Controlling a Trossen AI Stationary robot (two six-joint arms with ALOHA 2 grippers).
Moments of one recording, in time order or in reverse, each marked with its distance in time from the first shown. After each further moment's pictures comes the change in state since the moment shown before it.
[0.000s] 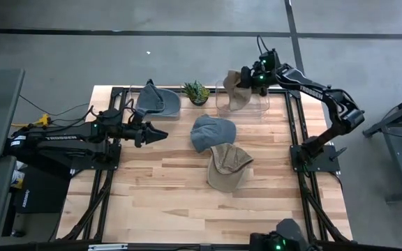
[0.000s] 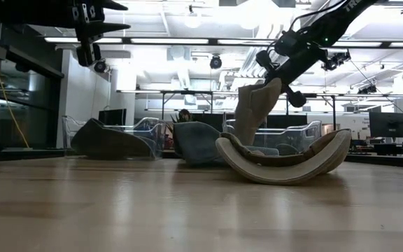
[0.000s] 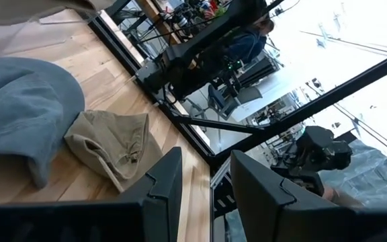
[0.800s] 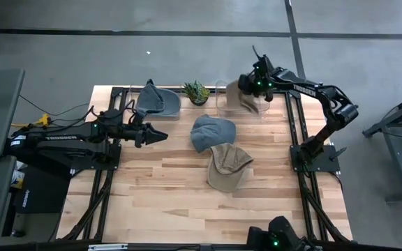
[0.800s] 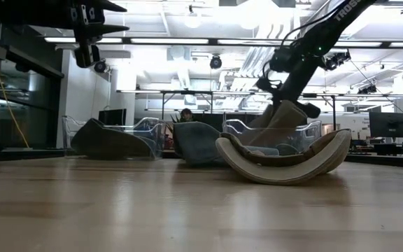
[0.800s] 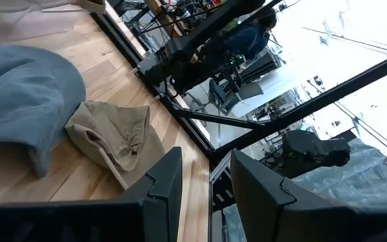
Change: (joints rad) left arm -0.002 0.000 0.001 -0.022 0.011 -0.019; right arm 0.009 0.080 0.000 -0.174 0.280 -0.018
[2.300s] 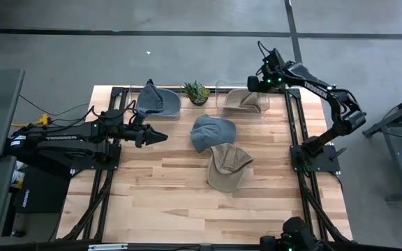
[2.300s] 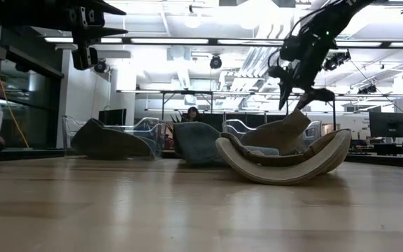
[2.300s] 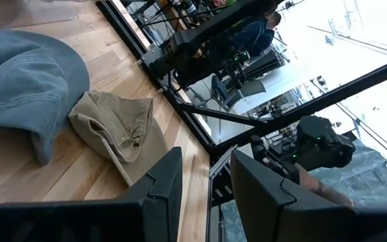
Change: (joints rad) left arm 0.000 0.000 0.000 -0.027 0.008 -0.030; right arm -0.062 -0.101 0.083 -0.264 0.036 -0.360
